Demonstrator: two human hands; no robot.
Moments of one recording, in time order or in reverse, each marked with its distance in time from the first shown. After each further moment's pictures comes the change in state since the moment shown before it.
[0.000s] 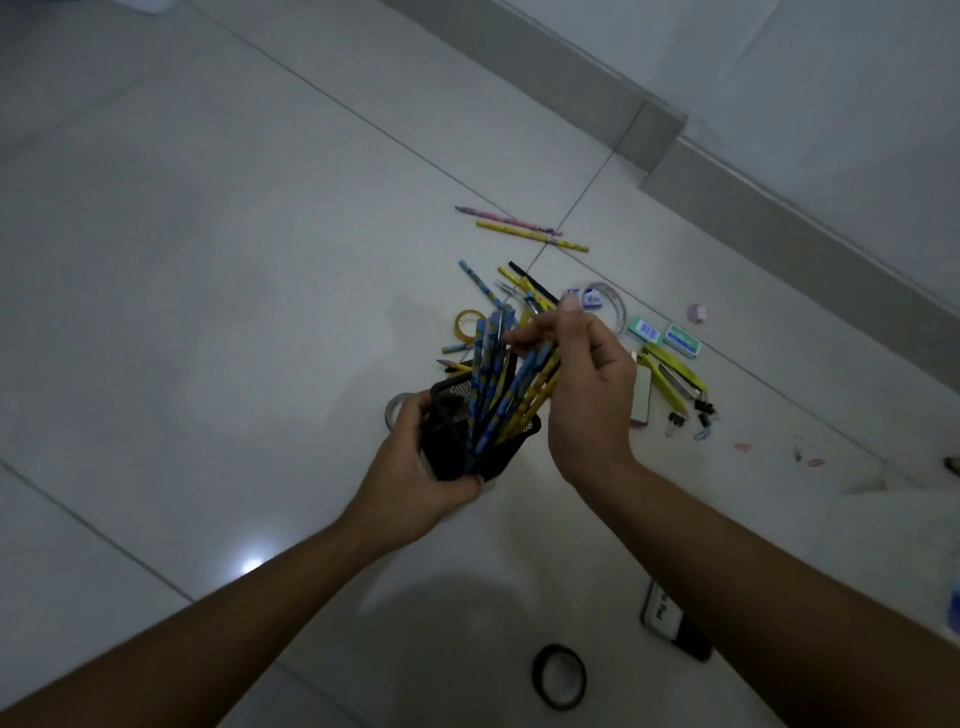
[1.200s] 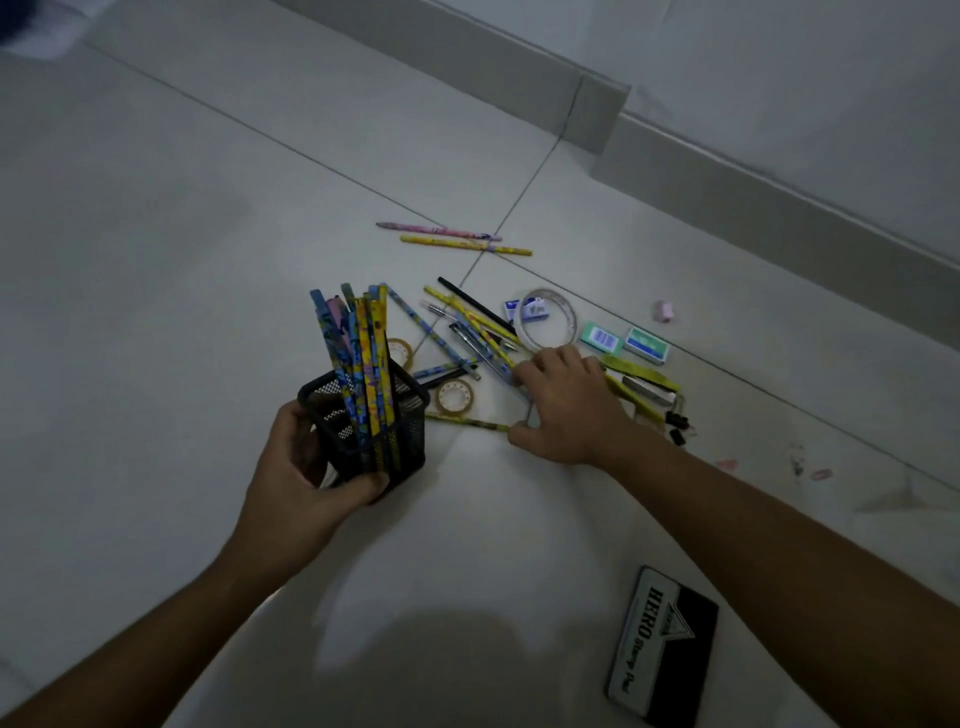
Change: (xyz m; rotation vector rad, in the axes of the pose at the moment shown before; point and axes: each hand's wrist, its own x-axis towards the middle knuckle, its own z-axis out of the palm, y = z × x) left_hand 0.045 0.011 0.015 -0.034 0.192 0.005; right_hand 0.122 0.114 -0.129 -1.522 -0.680 -0.406
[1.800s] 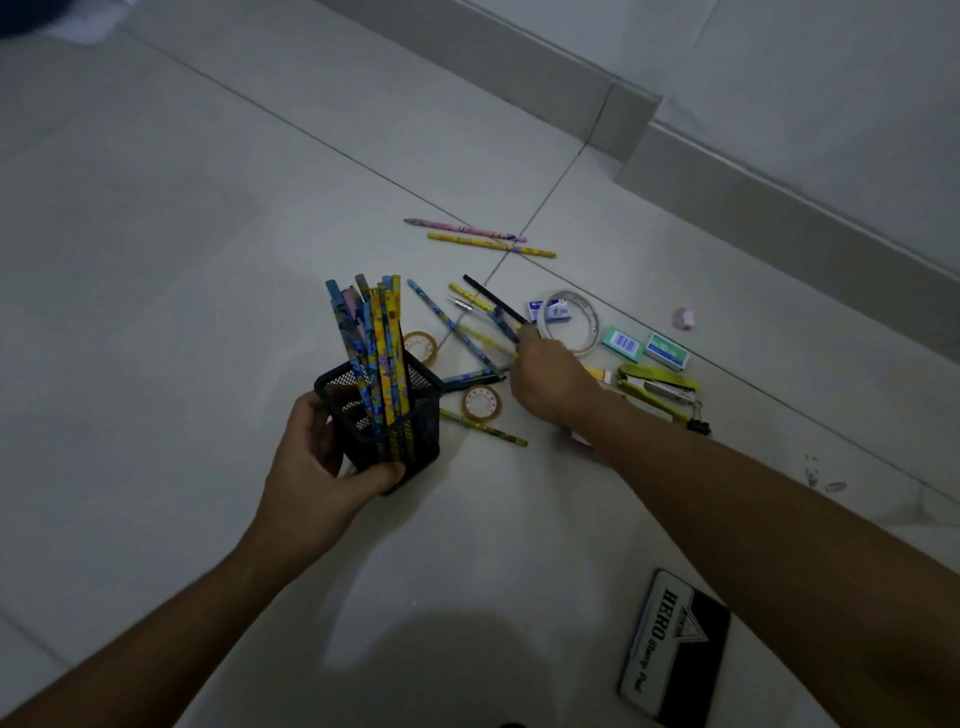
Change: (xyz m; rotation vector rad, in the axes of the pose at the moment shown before) left_hand -0.002 -0.002 -0.010 -0.056 0.017 0.017; right_hand 0.054 -0.033 -0.006 0.425 -0.108 0.261
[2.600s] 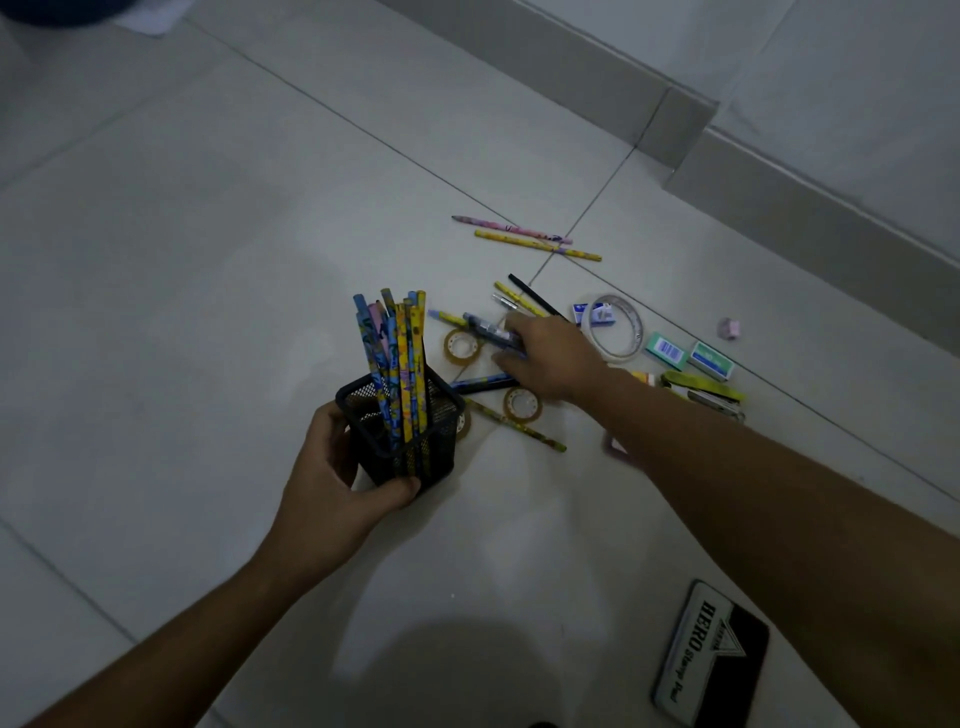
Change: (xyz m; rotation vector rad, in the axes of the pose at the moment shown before) left_hand -0.019 -0.003 -0.027 0.053 0.023 -0.033; right_hand 0.023 -0.038 -0.001 -0.071 0.012 -0.269
